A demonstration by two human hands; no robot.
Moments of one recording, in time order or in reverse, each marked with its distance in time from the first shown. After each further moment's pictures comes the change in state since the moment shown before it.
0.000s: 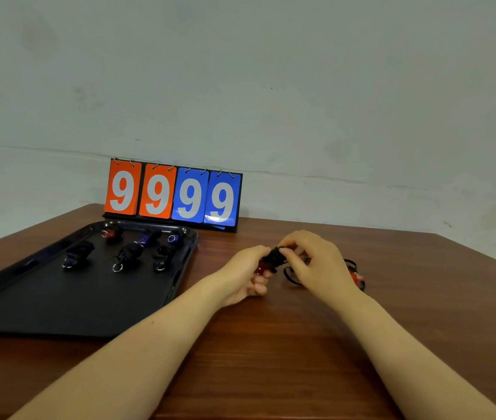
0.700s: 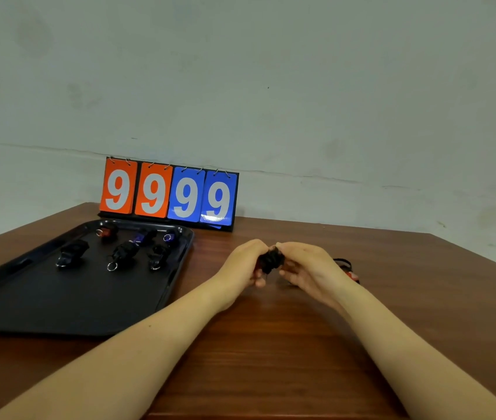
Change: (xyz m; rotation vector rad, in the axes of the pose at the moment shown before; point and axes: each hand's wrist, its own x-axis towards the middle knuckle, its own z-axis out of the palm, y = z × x) left_hand -0.006 -0.004 0.007 0.115 0.090 0.262; right_hand 0.003 -0.001 0.000 1.105 -0.235 0.677
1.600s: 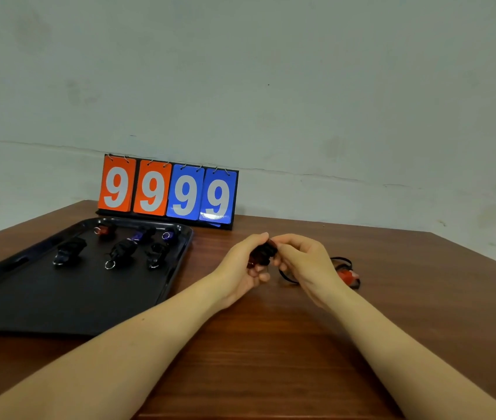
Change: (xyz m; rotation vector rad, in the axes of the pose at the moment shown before) left_hand -0.001 0.001 -0.002 -0.355 -0.090 -0.093; right_hand -0.001 -0.002 0.017 -0.236 0.180 -0.158
